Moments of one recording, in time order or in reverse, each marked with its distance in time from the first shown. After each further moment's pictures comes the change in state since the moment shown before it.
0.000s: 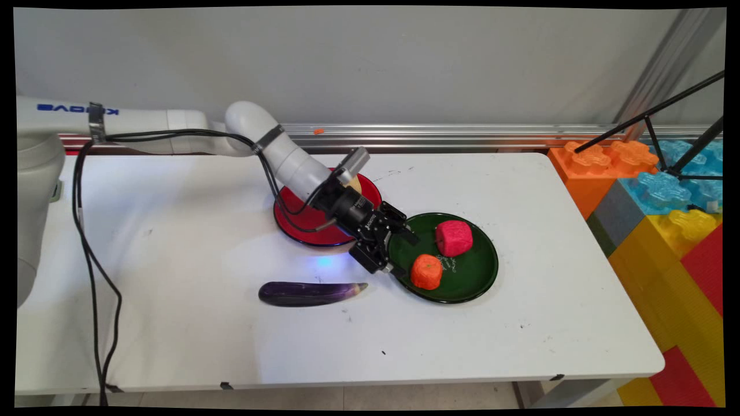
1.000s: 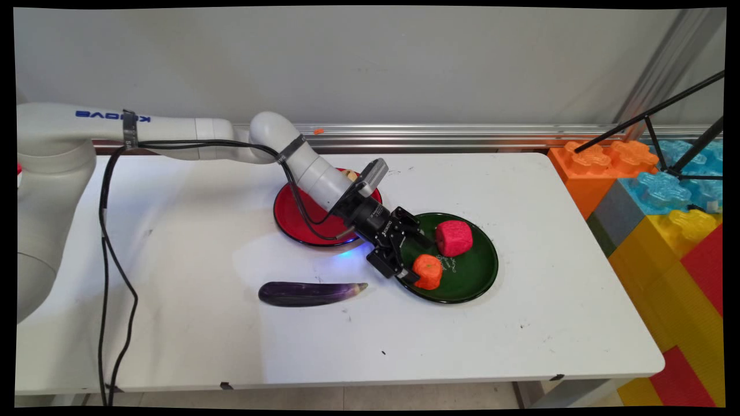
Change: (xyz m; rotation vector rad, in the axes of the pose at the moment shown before) arm -0.009 -0.025 0.033 0.018 -0.032 0.062
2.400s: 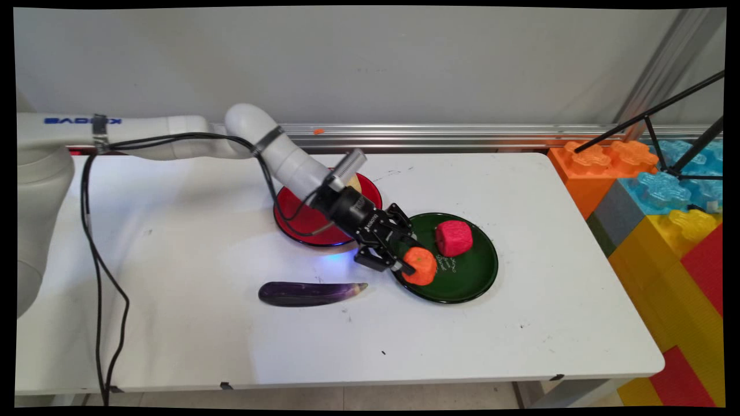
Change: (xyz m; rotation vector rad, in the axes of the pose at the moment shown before) arm 0.012 0.029 -0.035 -0.031 0.079 0.128
